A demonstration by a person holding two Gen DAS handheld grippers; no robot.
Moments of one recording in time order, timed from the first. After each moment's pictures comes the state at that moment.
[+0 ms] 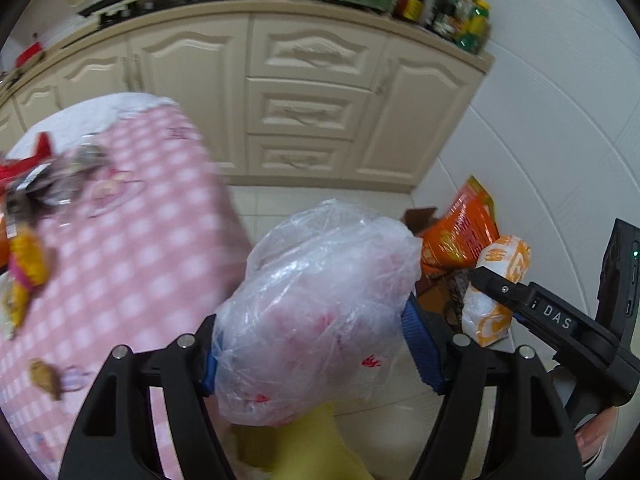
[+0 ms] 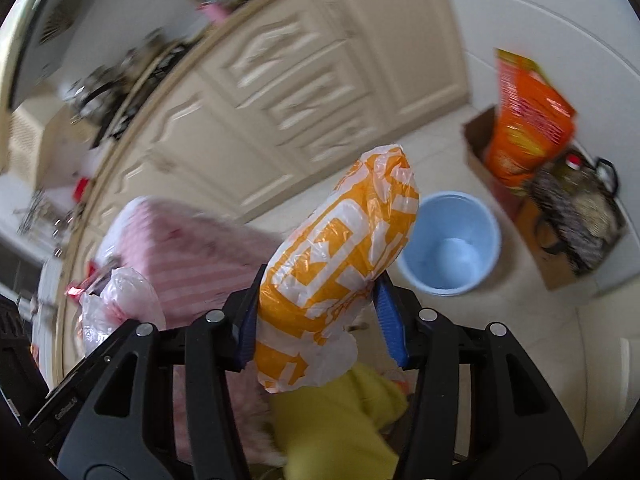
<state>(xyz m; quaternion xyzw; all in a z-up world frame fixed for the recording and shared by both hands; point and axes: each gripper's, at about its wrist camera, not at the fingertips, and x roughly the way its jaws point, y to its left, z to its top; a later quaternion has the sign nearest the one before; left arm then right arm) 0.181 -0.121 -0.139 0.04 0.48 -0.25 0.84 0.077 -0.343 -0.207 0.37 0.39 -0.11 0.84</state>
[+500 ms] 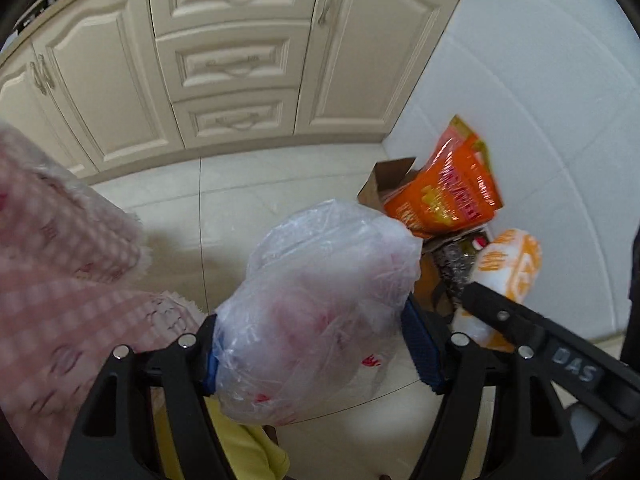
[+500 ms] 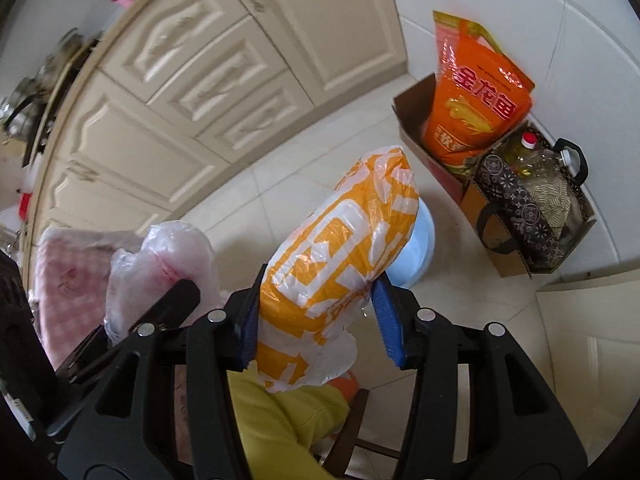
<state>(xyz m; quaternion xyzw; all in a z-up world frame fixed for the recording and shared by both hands) 0.240 -0.276 -0.262 0.09 0.54 -0.28 0.79 0.120 -0.433 -0.284 0.38 0.47 -0.18 0.78</state>
